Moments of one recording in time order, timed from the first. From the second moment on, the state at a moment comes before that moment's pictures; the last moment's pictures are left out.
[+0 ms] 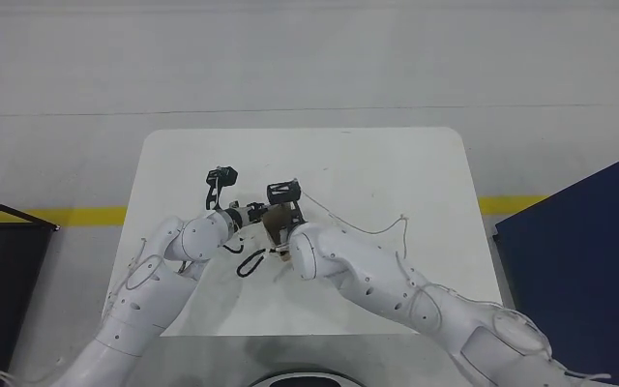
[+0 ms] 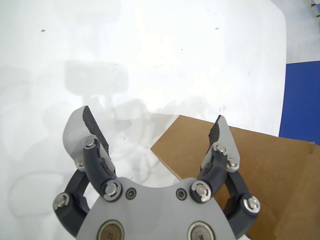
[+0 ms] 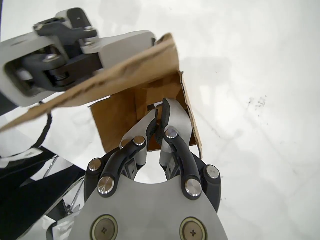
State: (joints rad) left arm 1.09 -1.21 -1.03 -1.48 0.57 0.25 -0.71; right arm -0.83 -1.28 0.50 -1.66 -0.84 0.83 0.99
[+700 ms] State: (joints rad) left arm 1.09 -1.21 -1.03 -1.48 0.57 0.25 -0.71; right arm -0.77 -1.37 0.46 -1.48 -0.78 0.89 0.93
